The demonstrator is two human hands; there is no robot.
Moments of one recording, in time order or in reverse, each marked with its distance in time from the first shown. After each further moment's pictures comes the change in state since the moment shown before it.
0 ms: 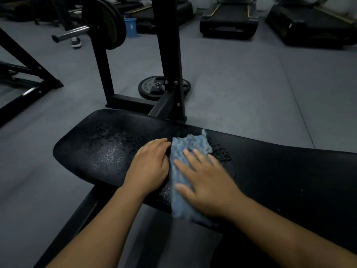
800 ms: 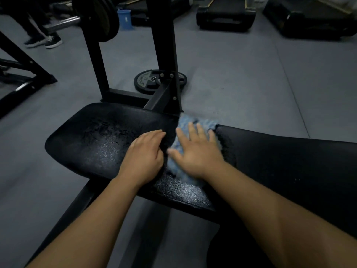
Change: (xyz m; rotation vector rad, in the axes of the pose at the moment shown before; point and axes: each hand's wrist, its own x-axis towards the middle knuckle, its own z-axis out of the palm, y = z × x) left_hand 0.001 0.002 0.000 0.045 -0.005 0.012; right_hand 0.054 0.014 -0.001 -0.024 0.022 0.228
